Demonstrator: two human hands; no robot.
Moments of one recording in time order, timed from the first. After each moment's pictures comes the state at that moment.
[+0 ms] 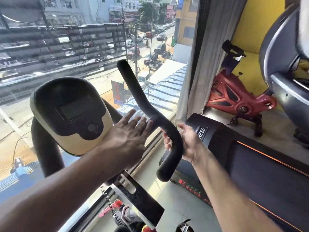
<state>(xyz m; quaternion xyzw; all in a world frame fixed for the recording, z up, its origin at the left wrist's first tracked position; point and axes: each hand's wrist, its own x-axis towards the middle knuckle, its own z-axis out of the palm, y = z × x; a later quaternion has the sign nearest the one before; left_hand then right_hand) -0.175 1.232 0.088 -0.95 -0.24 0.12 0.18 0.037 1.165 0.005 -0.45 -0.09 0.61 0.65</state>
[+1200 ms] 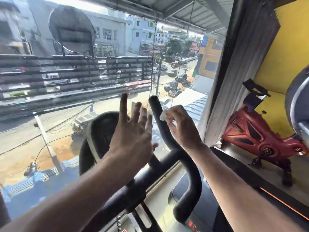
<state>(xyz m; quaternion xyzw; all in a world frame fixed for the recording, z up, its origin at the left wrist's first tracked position) -0.206 1.247 0.160 -0.85 -0.41 0.00 0.34 0.017 1.269 0.105 -0.58 -0.70 -0.18 0.38</state>
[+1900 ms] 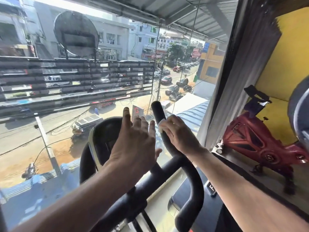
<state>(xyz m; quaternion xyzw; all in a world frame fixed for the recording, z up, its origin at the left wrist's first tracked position) -0.202 1.246 0.157 -0.86 -0.42 -0.04 0.29 0.022 1.283 0.101 -0.52 -0.78 -0.16 0.30</state>
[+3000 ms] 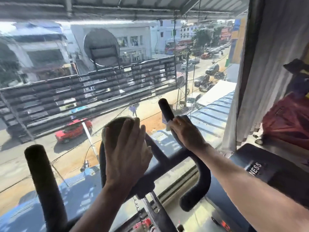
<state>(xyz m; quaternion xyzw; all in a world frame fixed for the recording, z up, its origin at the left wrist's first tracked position) -0.236 1.212 0.108 -0.79 -0.48 -0.22 0.32 0.027 1.272 0.074 -0.54 -0.77 -0.15 0.32</state>
